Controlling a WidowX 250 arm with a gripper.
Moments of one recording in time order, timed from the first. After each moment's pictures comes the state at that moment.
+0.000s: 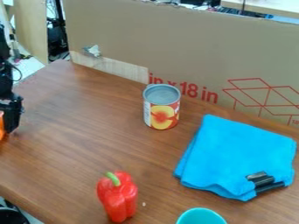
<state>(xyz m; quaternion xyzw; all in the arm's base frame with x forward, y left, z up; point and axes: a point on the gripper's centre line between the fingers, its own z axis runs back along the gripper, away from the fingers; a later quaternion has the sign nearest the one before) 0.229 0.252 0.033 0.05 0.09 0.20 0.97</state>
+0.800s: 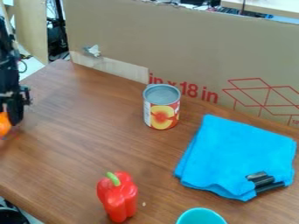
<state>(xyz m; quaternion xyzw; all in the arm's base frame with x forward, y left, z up) 0.247 0.243 0.038 -0.01 0.08 0.21 0.97</state>
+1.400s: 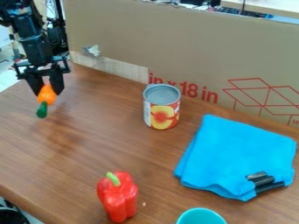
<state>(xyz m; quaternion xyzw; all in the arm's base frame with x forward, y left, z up) 0.335 0.222 0.054 -0.07 0.01 0.27 0.96</state>
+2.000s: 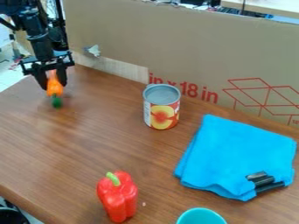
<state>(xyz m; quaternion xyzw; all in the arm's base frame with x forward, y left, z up) 0.372 0.252 0.045 -0.04 -0.02 0.38 0.92</state>
